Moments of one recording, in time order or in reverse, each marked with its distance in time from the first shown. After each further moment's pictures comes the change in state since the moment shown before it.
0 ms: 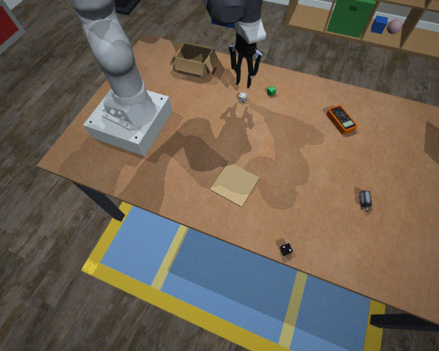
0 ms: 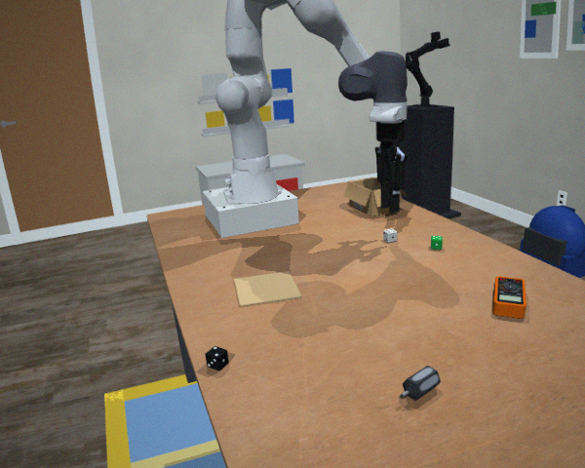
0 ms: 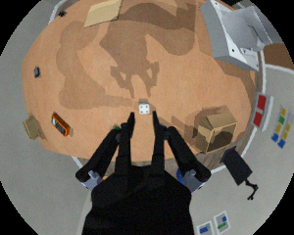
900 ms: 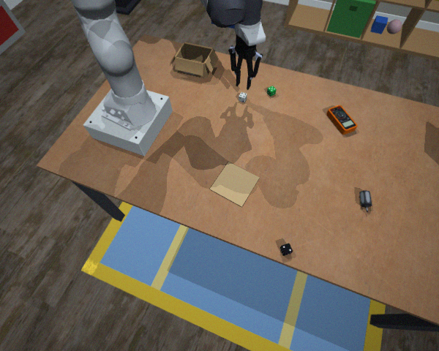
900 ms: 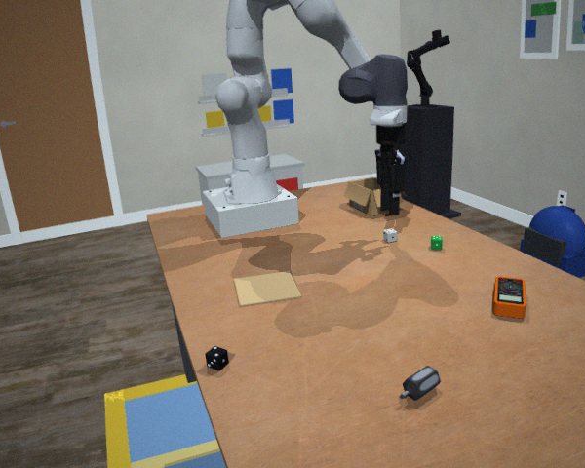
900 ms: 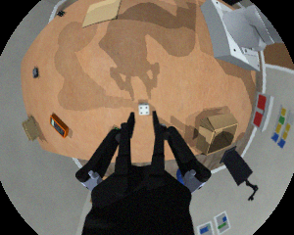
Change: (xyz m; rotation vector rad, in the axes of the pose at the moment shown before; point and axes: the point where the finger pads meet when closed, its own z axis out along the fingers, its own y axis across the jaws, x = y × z) arm 0.000 0.001 0.008 -0.003 0.001 0.001
